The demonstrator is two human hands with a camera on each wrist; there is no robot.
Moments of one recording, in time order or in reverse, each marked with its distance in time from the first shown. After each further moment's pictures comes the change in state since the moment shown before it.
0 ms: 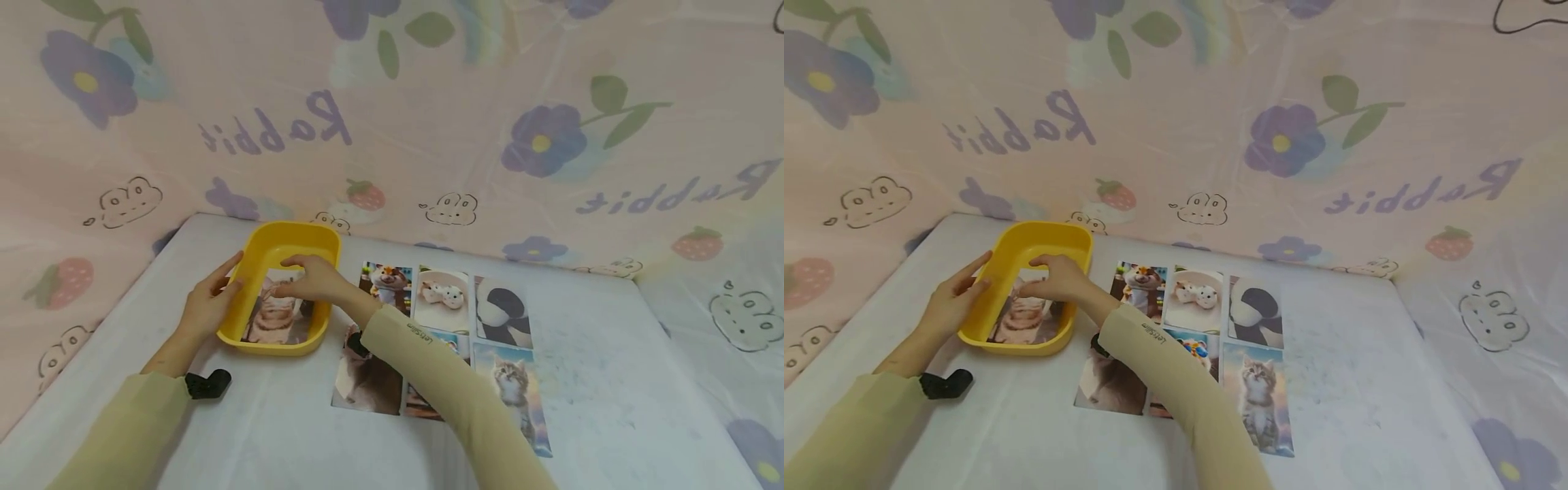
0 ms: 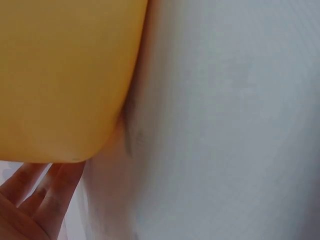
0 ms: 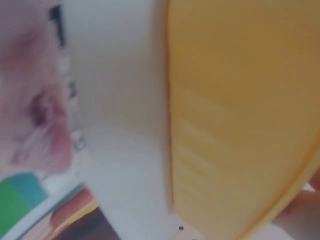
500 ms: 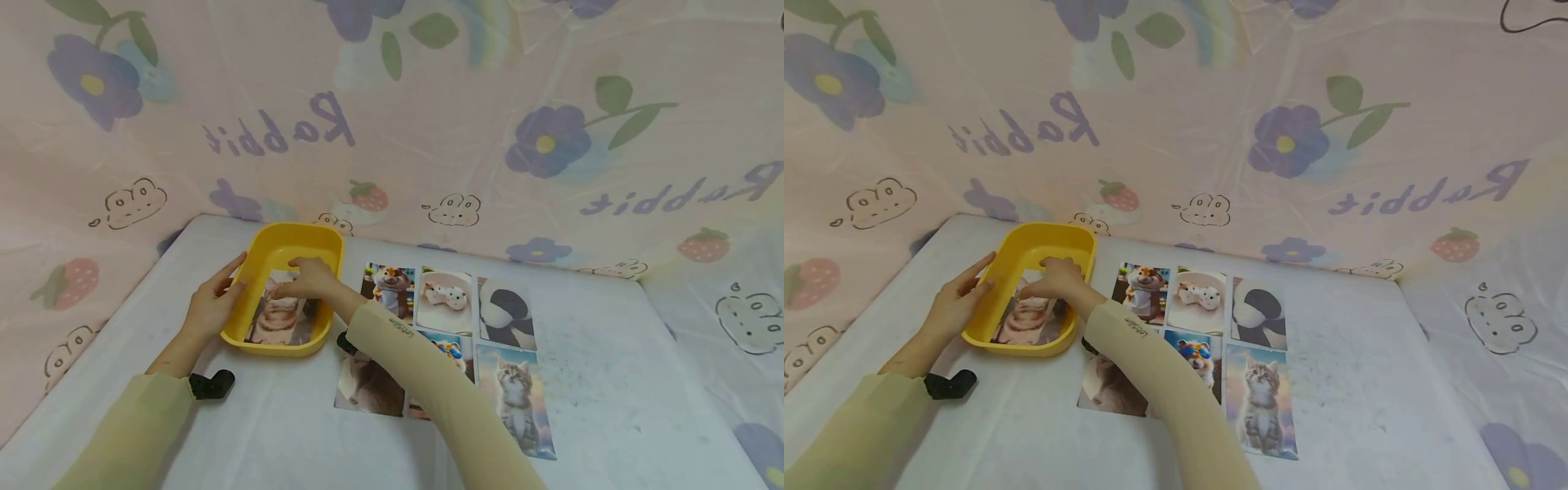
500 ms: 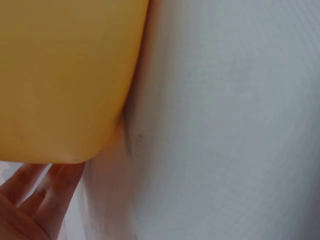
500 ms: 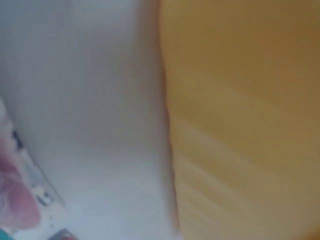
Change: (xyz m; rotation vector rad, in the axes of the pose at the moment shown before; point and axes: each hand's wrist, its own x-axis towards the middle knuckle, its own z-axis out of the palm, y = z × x) left_hand 0.001 -0.001 0.002 0.002 0.003 -0.008; right_hand 0.017 -0.010 0.016 -0.079 0.036 0.241
